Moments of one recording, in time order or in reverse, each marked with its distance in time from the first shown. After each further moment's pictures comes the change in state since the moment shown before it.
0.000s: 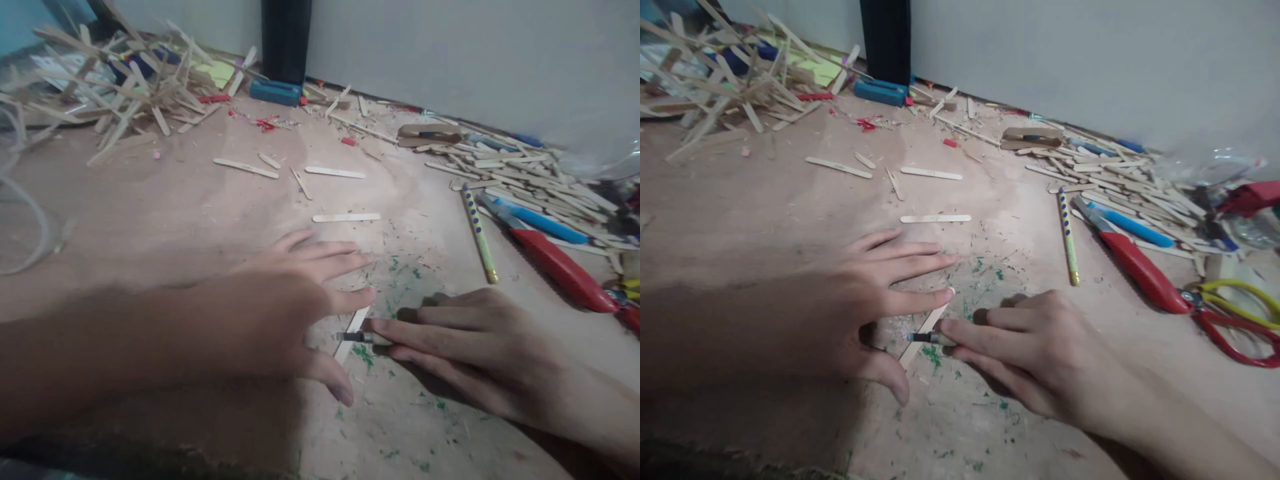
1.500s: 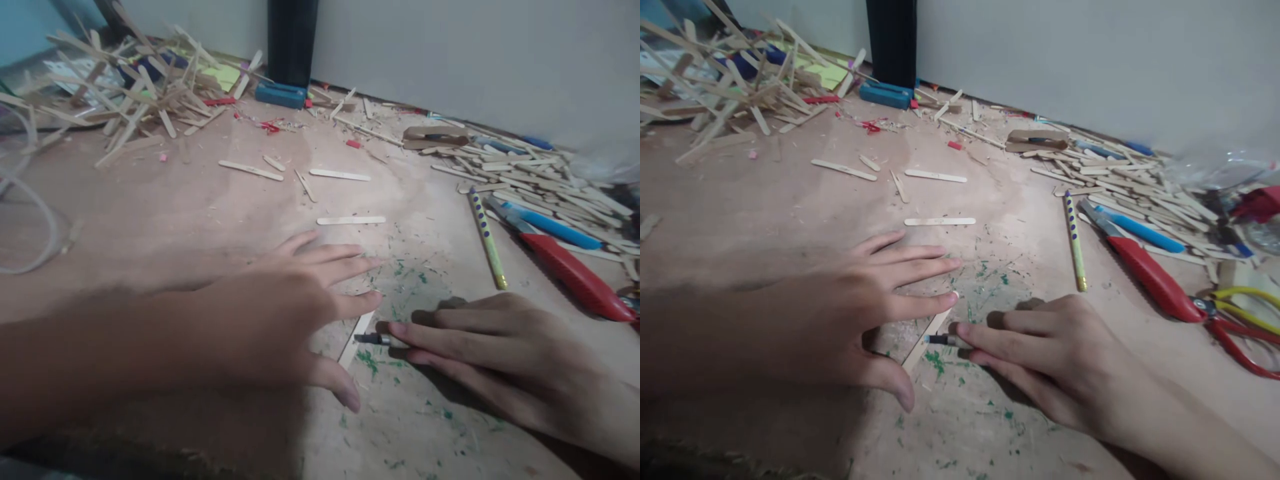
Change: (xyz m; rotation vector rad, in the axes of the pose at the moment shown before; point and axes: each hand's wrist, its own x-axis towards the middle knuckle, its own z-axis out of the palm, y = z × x) left_hand 0.002 0.004 -0.006 -0.067 -0.042 -0.033; right_hand -0.007 0.004 -0.011 0.000 -0.059 0.031
